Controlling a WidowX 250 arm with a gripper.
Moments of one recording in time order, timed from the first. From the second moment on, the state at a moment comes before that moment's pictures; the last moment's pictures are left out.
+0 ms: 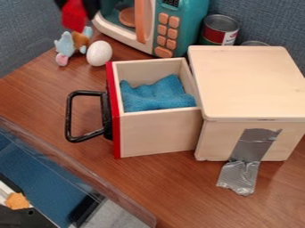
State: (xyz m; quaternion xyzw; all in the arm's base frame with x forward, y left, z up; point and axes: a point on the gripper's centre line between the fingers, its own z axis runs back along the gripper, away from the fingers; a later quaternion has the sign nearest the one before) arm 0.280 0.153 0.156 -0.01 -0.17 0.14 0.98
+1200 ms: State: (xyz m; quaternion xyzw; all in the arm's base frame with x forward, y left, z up) arm 0.239 0.215 0.050 -0.03 -0.10 0.21 0.97
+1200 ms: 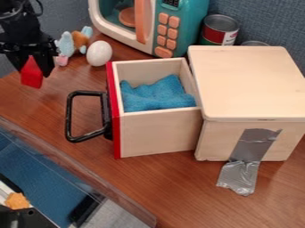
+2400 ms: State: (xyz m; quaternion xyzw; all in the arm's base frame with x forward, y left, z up) arm 0.231 0.220 0.092 0.02 -0.09 0.15 0.98
